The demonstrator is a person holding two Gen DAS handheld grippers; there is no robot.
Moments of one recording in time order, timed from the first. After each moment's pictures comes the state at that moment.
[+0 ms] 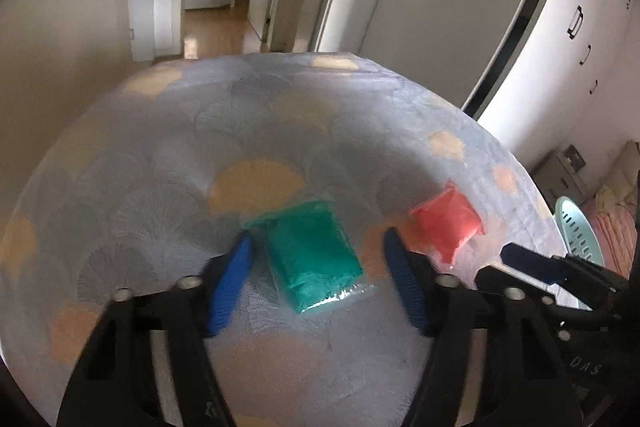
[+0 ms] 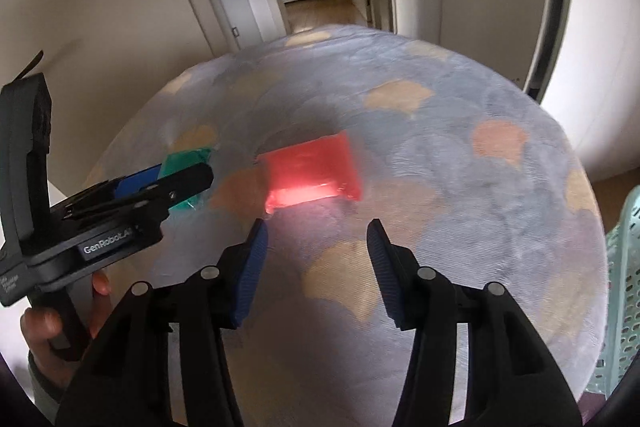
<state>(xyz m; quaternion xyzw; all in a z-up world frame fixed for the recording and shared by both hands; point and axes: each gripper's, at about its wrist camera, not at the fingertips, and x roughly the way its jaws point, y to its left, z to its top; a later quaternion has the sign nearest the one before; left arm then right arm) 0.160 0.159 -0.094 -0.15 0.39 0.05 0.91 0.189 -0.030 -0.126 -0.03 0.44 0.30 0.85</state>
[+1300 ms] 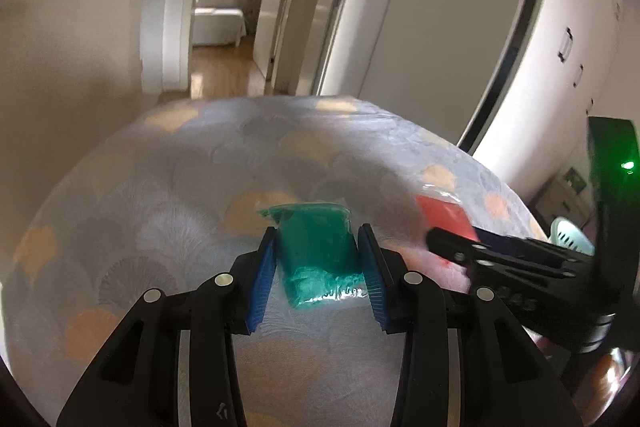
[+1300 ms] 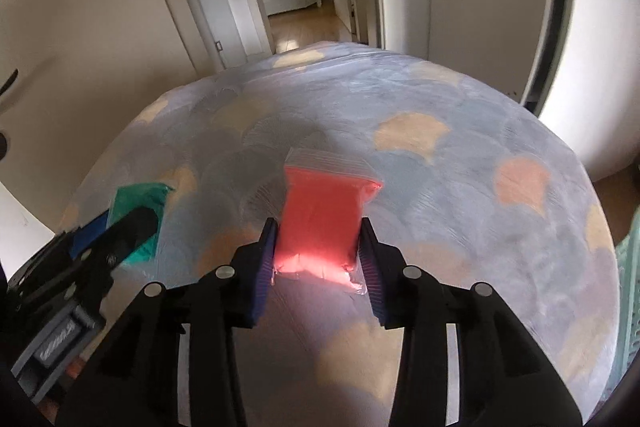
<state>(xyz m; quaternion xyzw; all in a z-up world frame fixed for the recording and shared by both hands) 0.138 0.151 -0.084 -0.13 0.32 0.06 0.94 0.213 -0.011 -0.124 -0.02 0.42 0.26 0.87</state>
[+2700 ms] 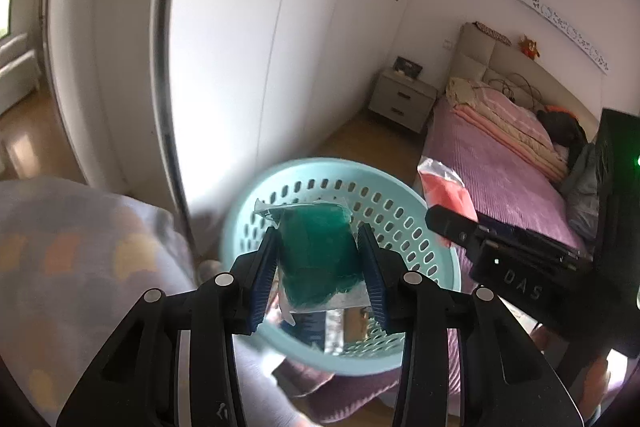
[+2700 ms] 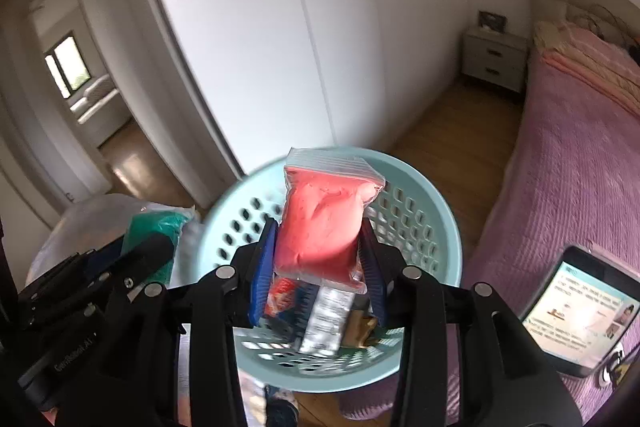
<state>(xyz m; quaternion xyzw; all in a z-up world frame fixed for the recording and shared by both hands) 0.233 -0.211 -0.065 -0.01 0.37 -0.29 0.89 0.153 -0.400 -0.082 0.15 0.36 -0.07 0.92</state>
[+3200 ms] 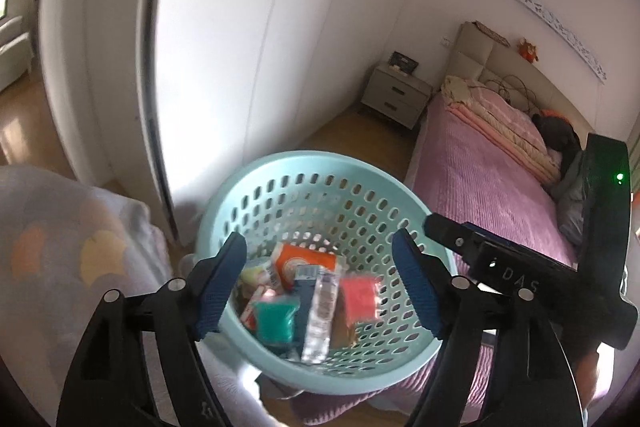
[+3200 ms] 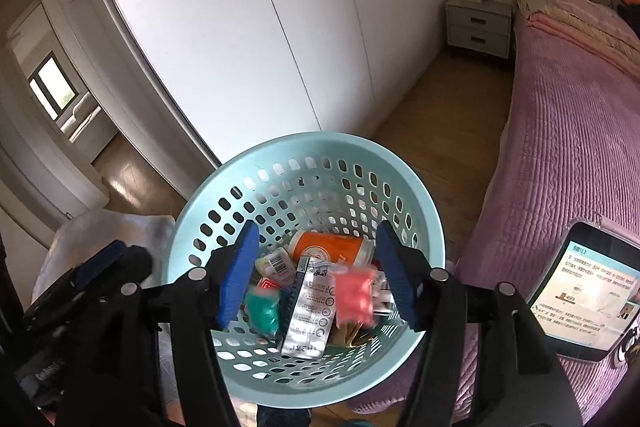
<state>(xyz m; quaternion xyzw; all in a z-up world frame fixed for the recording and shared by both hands) 0.249 -0.216 -0.083 -0.03 0.38 -0.29 0.88 0.165 -0.434 -0.104 0.20 0.38 -0.08 0.90</state>
